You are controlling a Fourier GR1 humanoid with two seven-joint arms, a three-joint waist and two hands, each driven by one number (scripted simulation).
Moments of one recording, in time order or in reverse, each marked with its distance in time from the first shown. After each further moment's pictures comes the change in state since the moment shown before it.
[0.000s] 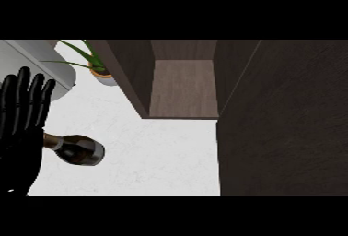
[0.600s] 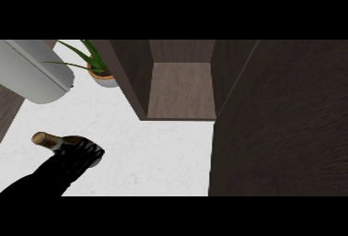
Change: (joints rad) left arm 0.250 0.214 -0.130 -0.015 0.517 -0.544 -0.021; right arm 0.113 -0.059 0.092 -0.091 -0.111 0.151 0.082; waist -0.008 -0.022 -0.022
